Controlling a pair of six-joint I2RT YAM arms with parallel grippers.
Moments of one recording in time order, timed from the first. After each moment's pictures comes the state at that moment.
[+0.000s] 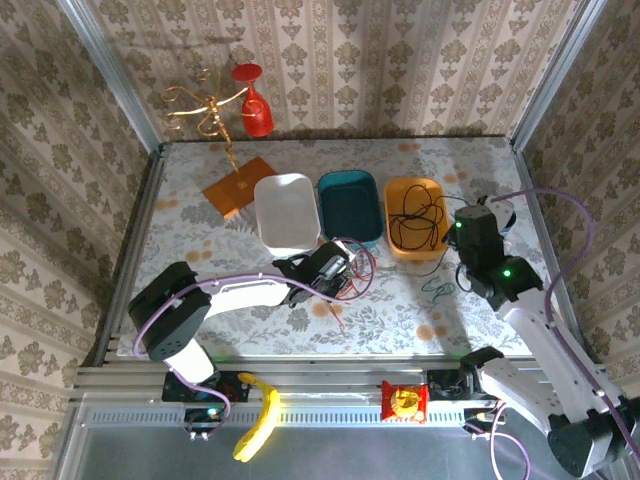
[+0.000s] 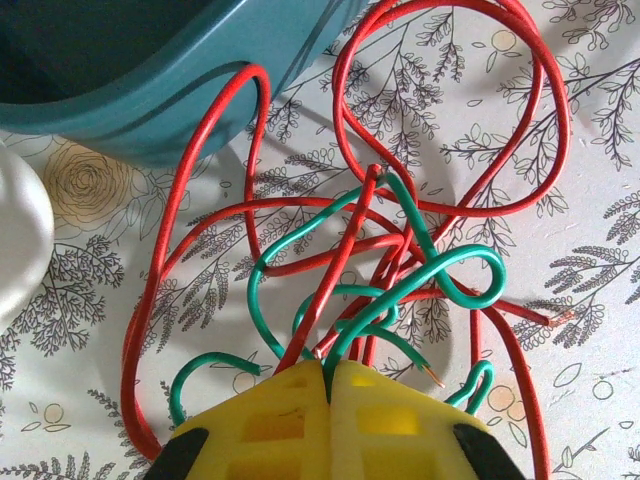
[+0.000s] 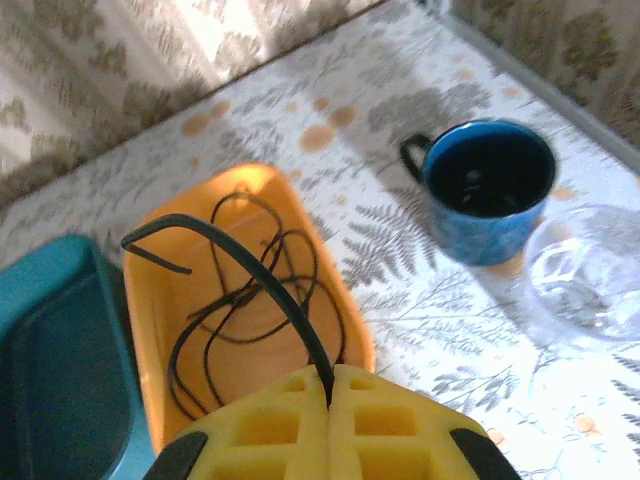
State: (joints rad) left arm -1.03 1.62 0.90 -0.22 -0.21 -0.17; right arm 0.29 0.87 0.87 -0.63 0.53 0.66
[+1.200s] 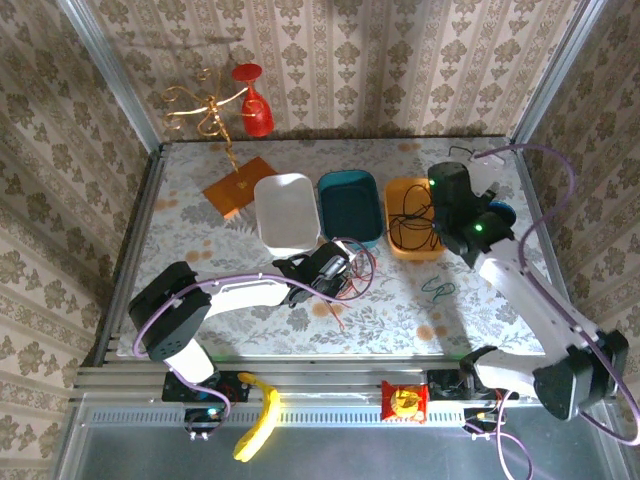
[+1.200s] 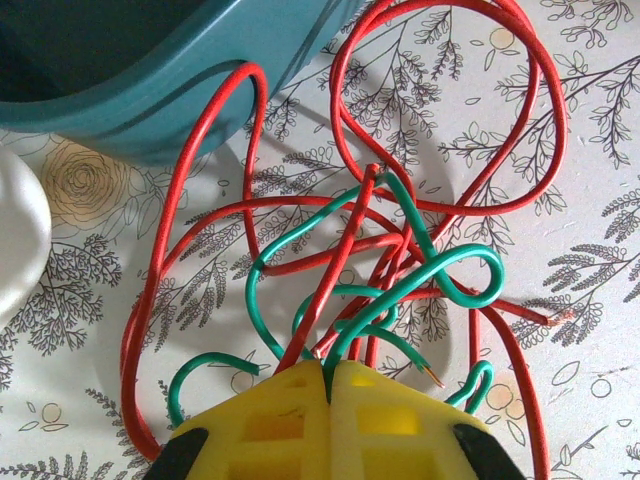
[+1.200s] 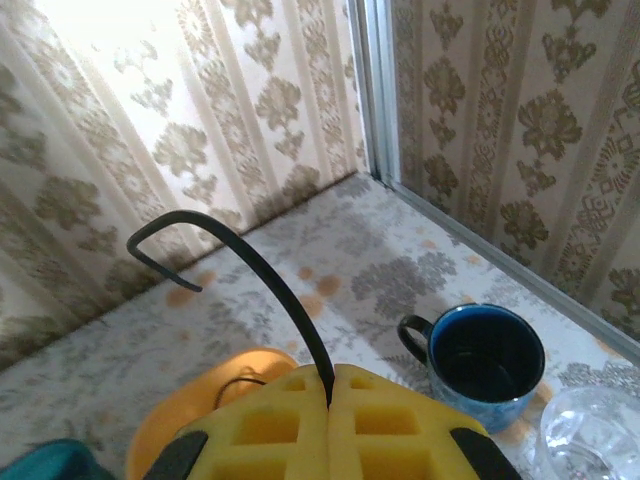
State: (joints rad) left arm -1.03 1.62 0.90 -0.22 -0.21 -0.17; right arm 0.38 1.23 1.14 -0.45 0.92 0.60
